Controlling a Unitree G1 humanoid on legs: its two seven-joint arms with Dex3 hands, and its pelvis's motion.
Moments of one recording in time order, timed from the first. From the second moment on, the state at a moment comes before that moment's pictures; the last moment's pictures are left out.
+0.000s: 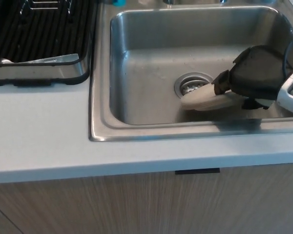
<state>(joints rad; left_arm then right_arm) 0.25 0.14 0.30 1.19 -0.06 -0.41 0.26 -1.16 -0.51 0.80 1.27 -1.12 -0.57 -0.42</state>
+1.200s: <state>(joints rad) 0.24 0.14 0.30 1.19 -0.06 -0.41 0.26 -1.28 -0.44 0.69 1.28 -1.06 -0.35 0.19</state>
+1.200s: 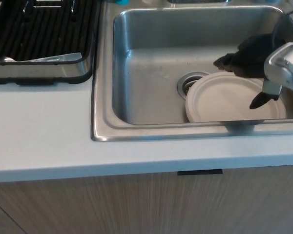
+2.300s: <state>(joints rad) 0.24 0.14 0.29 1.19 -0.06 -0.41 0.26 -1.21 -0.81 0.15 0.65 -0.75 -0.30 0.74</state>
